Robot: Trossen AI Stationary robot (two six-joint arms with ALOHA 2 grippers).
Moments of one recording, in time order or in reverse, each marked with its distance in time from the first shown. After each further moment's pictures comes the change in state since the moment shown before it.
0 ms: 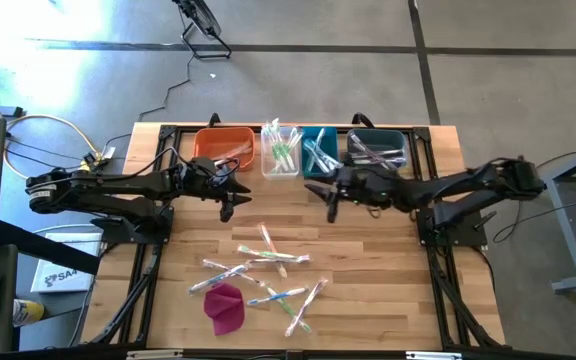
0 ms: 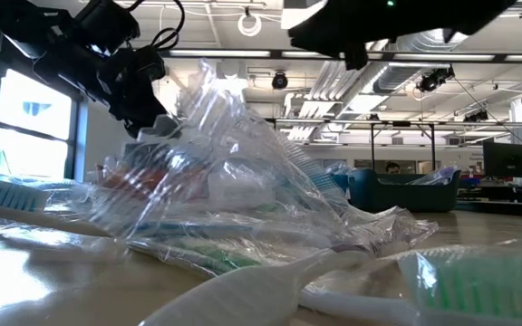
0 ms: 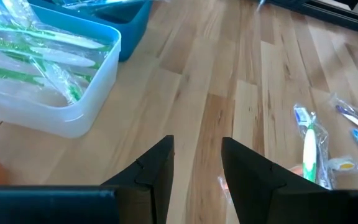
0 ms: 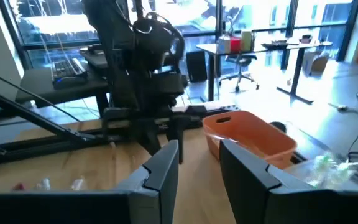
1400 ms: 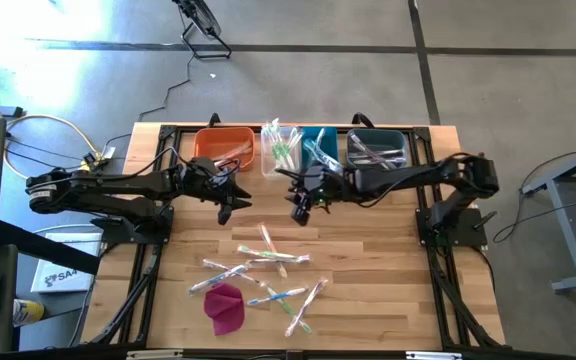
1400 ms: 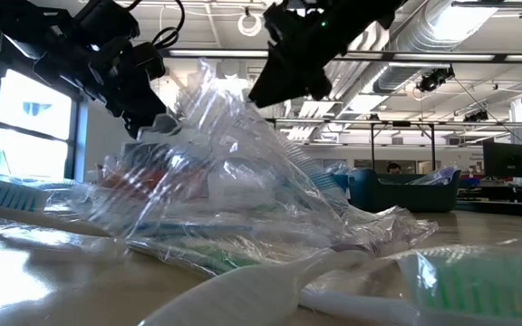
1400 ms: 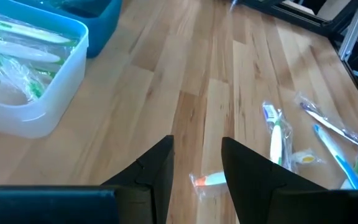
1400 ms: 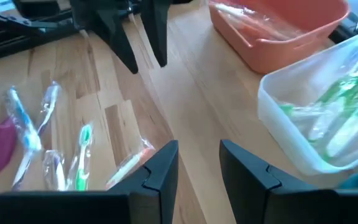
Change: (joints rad) left arm 0.000 -0.001 0.000 0.005 0.104 -0.033; right arm -0.038 0.352 0.499 -0.746 -0.083 0.219
